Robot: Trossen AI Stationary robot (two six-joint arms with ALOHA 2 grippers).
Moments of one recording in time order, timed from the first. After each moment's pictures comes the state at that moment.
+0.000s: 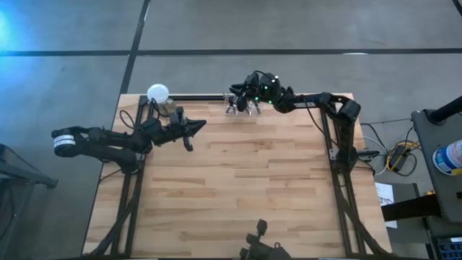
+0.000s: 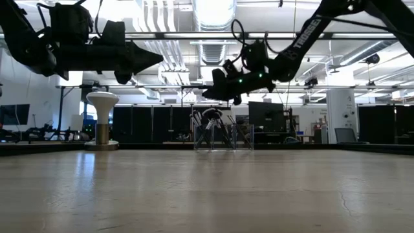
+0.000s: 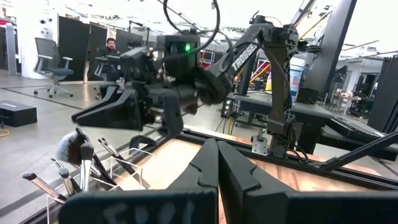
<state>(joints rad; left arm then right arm) 0.38 1.14 0.22 1.12 0.08 -0.16 -0.64 1.98 1.17 0.67 -0.23 0.12</state>
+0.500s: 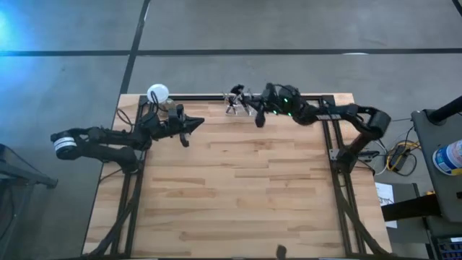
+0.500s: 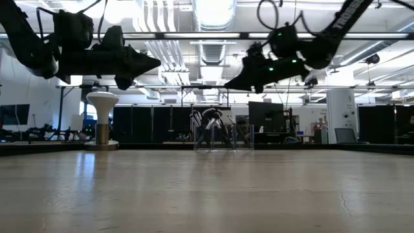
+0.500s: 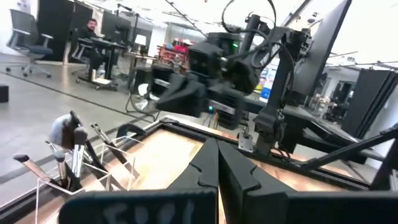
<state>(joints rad) 0.52 1.14 0.22 1.11 0.27 -0.27 -0.60 1.64 0.80 0.65 -0.27 -0.04</state>
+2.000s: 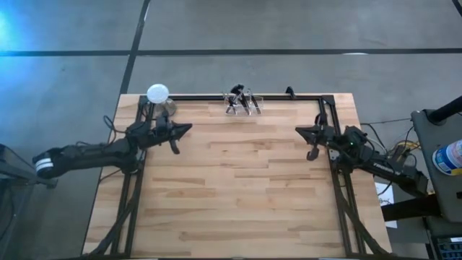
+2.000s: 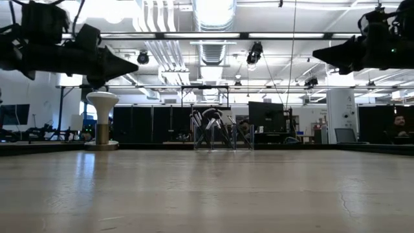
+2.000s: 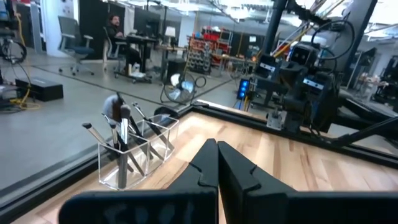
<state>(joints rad) 0.44 0.66 0.09 0.65 0.07 -0.16 -0.48 0.12 0.02 0.26 -0.18 -0.07</state>
